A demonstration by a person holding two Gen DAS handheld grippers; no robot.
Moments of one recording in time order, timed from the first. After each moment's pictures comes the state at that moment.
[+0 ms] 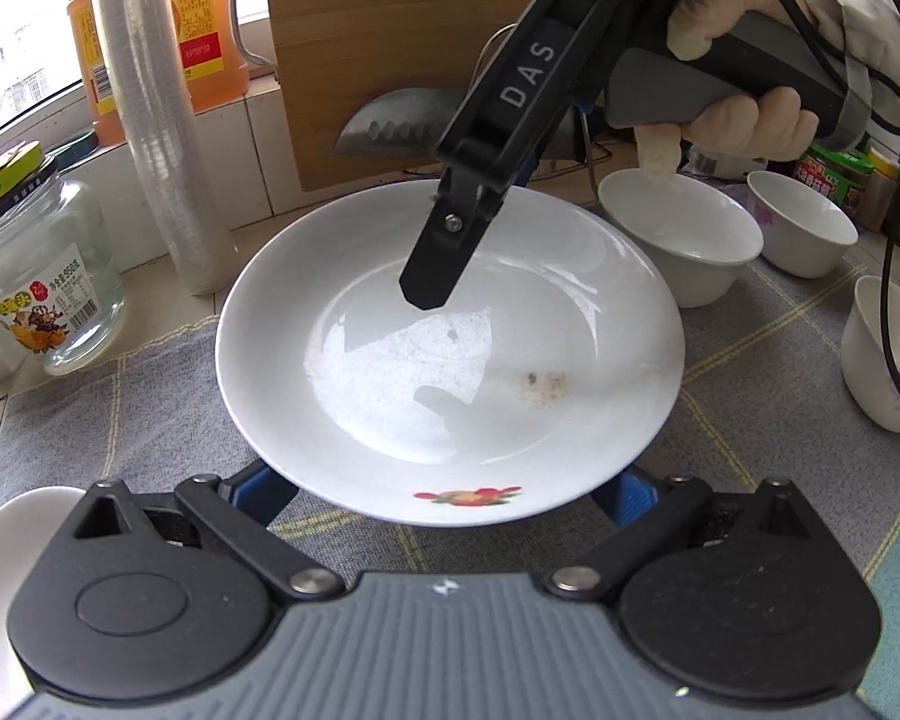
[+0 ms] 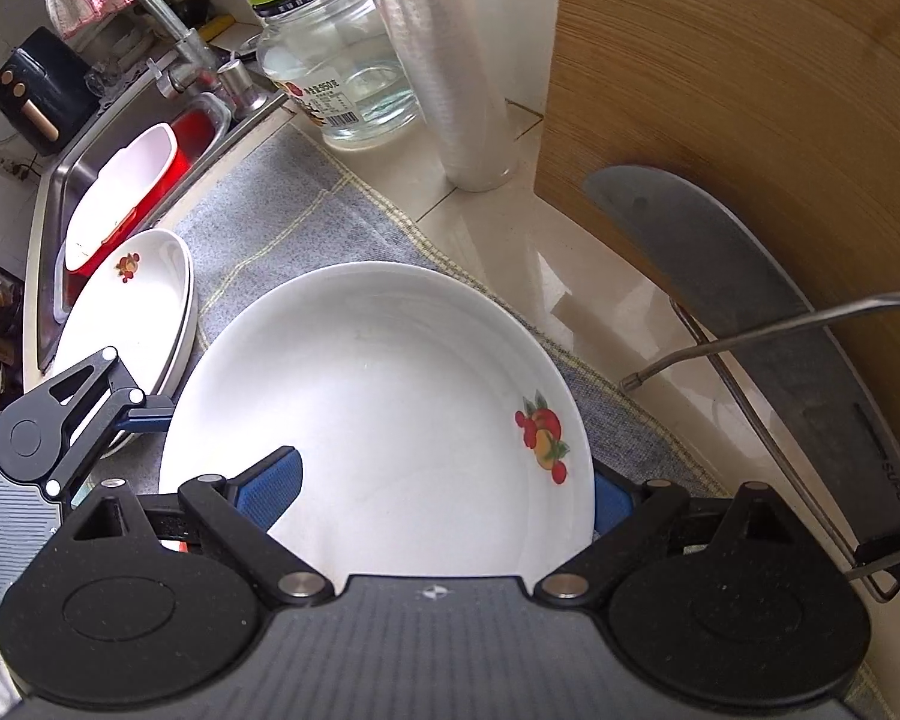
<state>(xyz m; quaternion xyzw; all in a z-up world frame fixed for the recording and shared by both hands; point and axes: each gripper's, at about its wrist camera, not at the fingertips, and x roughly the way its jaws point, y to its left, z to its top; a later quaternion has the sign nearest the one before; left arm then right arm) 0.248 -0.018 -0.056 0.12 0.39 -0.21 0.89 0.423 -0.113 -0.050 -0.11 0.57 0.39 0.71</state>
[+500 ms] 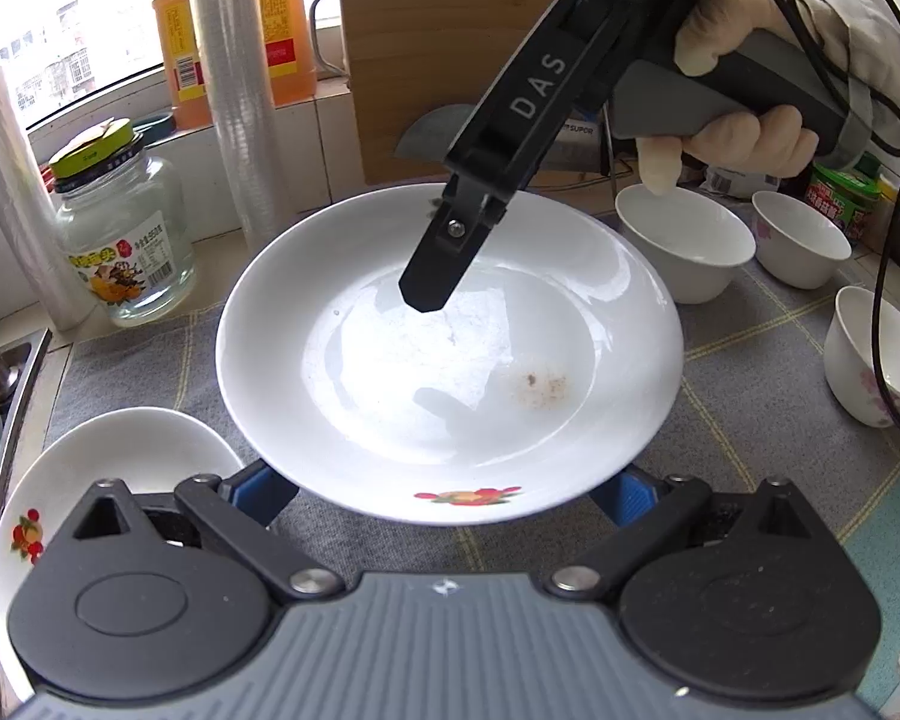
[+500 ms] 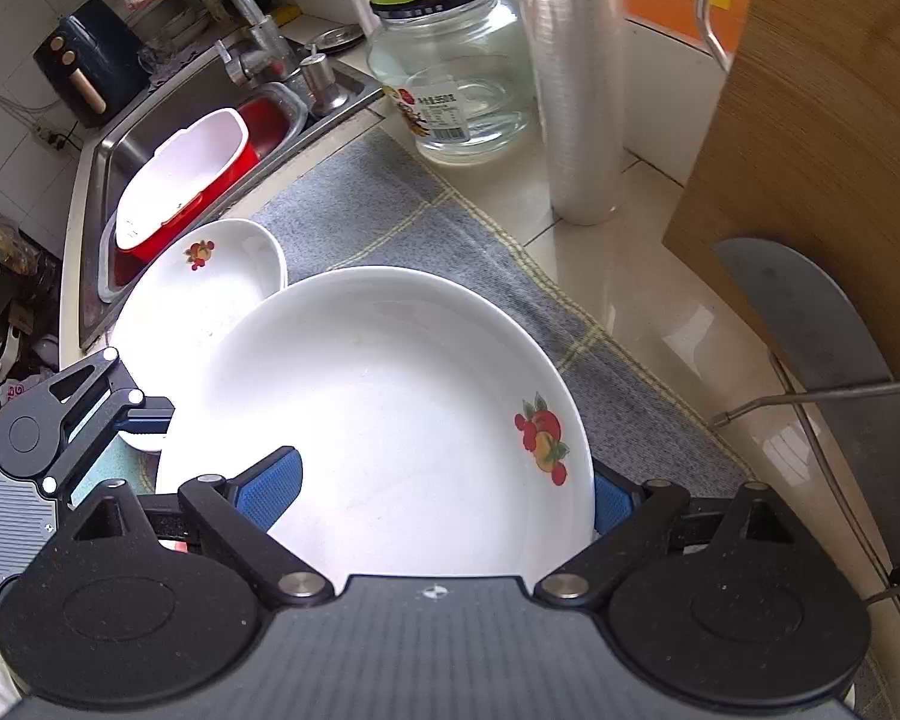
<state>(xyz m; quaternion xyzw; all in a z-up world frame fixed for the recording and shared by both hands) 0.210 0.008 -0.036 0.10 0.39 -0.17 0.90 0.391 -0.078 -0.024 -0.13 0.55 0.43 0.70</state>
